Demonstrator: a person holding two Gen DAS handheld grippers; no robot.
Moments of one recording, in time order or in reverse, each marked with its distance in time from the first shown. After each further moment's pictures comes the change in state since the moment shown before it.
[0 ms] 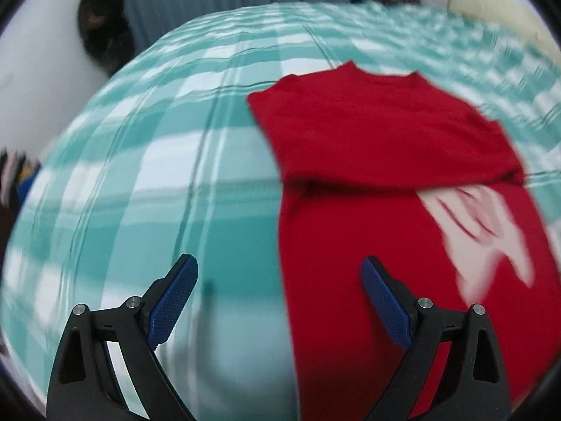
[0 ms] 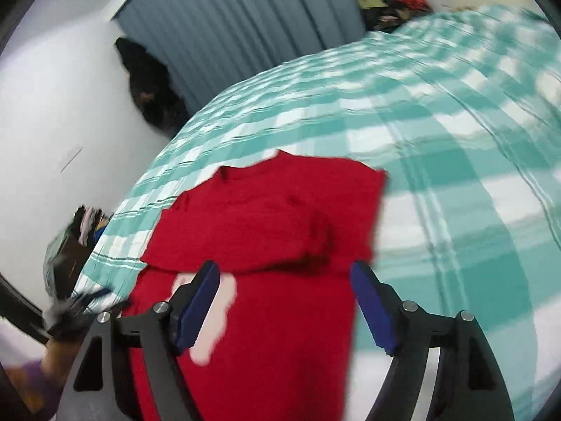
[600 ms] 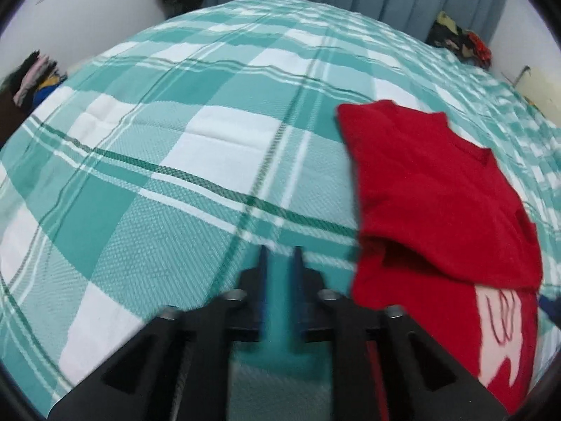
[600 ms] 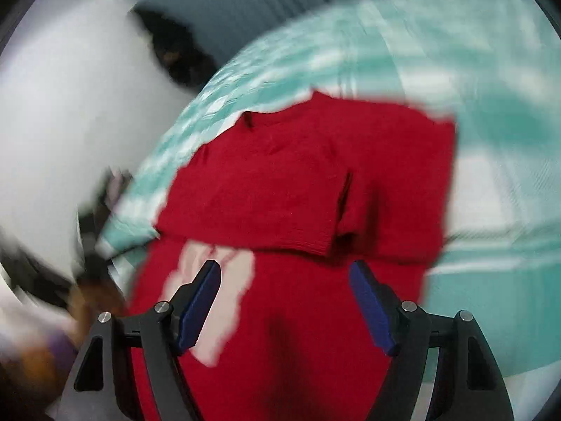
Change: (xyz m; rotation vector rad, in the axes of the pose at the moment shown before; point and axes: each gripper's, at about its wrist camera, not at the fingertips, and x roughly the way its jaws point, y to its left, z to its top) left arm 0.012 0.069 -0.015 -0.390 0.004 -0.040; right arm 0.100 -0.004 0.004 0.076 0.264 0.229
